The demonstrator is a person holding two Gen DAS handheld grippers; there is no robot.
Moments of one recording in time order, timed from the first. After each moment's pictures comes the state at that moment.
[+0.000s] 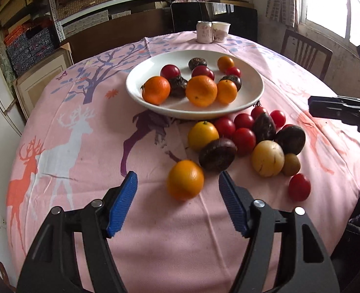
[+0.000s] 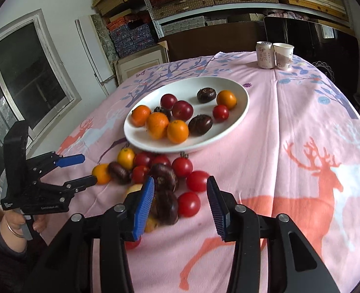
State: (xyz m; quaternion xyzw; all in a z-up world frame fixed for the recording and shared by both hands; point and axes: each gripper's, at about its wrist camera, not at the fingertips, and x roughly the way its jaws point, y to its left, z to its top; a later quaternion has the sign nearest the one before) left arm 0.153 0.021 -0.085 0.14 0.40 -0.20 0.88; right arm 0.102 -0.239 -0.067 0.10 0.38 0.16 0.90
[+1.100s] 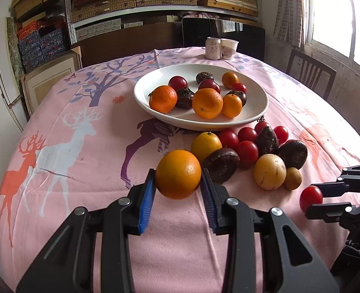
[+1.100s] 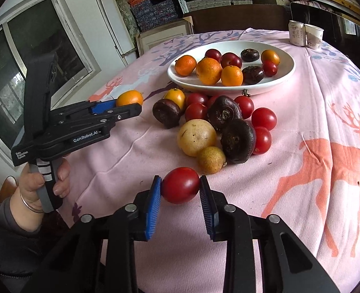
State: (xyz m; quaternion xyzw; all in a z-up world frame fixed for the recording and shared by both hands) left arm 0.145 0.028 -0.086 0.10 0.36 -0.19 0.91; right arm 0.059 -0.177 -0.095 0.08 0.42 0.22 0.88
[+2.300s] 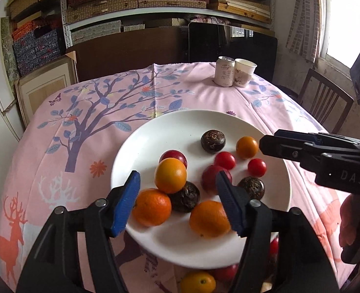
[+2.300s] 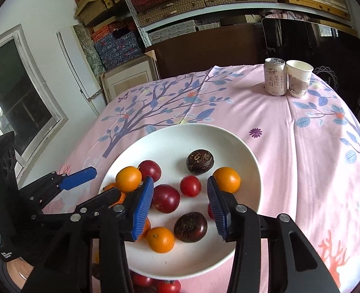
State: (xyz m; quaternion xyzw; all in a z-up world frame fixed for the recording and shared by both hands) left arm 0.280 -0.045 -0.038 0.08 0.36 -0.19 0.91; right arm 0.258 -0.237 -0.036 0.12 0.38 0.14 0.91
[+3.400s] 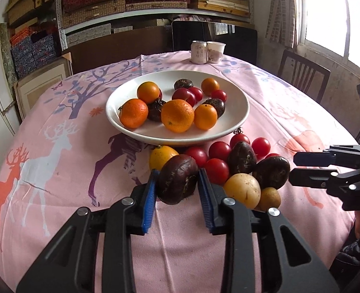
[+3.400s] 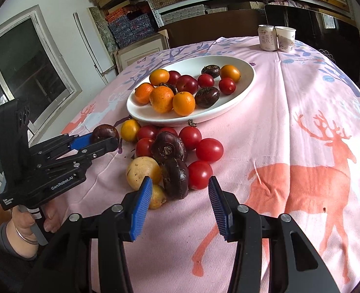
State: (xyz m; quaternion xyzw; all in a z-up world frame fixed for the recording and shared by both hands) left arm 0.149 -0.016 -0.084 0.10 0.35 -0.21 0.91; right arm 0.098 -0.225 -0.092 0.11 0.41 0.16 0.89
